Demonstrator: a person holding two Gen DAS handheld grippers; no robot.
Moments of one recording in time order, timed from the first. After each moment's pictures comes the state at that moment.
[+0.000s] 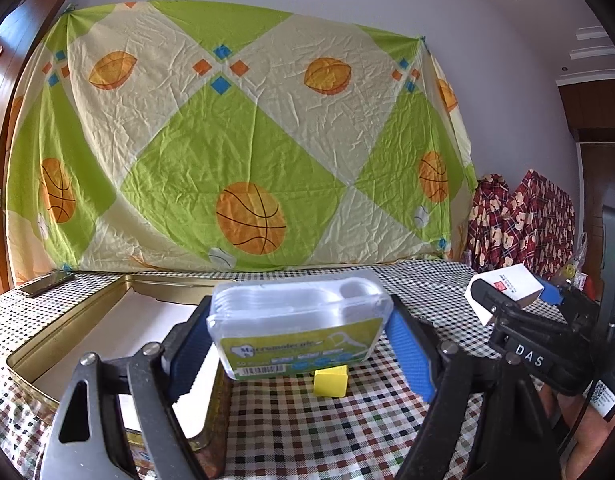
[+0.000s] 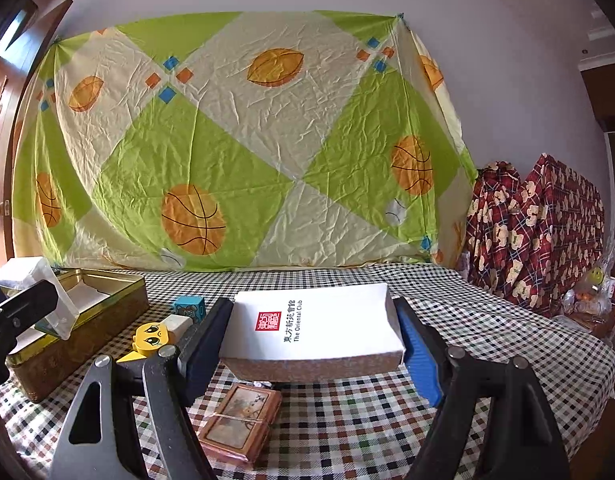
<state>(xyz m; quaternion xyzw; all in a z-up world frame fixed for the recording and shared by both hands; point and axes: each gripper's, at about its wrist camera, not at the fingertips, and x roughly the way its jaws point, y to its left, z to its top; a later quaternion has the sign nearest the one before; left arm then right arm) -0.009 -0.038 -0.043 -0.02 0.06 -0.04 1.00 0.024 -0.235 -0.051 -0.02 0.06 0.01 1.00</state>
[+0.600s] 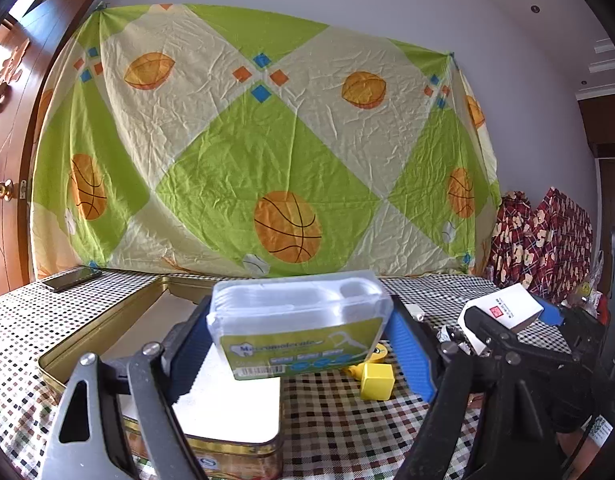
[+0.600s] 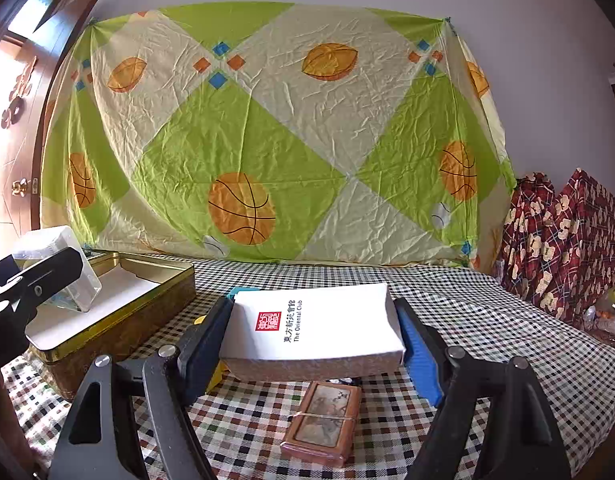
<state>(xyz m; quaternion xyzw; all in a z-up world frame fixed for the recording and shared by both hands) -0.016 0.000 -0.042 -0.04 0.04 0.00 1.00 0.020 -0.179 -0.055 -0.05 0.07 0.05 1.00</state>
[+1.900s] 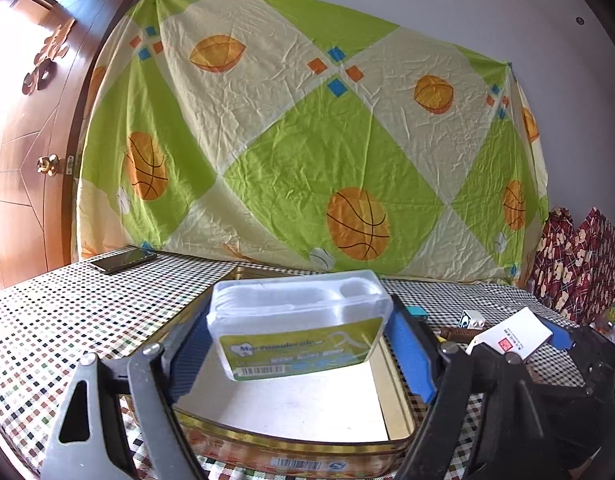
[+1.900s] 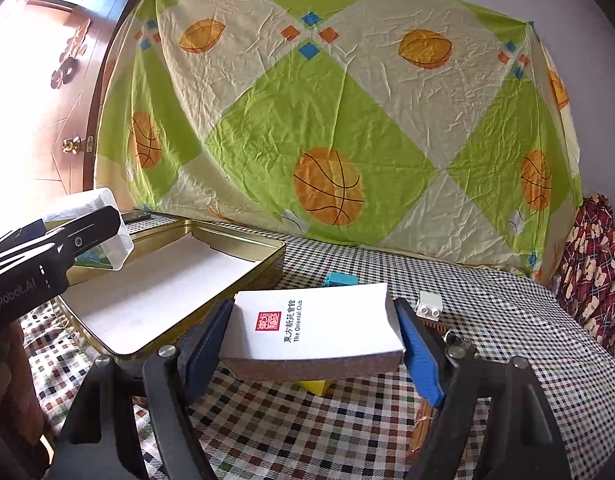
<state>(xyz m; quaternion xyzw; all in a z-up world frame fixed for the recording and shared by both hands) -0.020 0.074 -0.046 -0.08 0.06 0.07 0.99 0.025 -0.099 -0.059 -0.10 0.12 0.15 0.98</state>
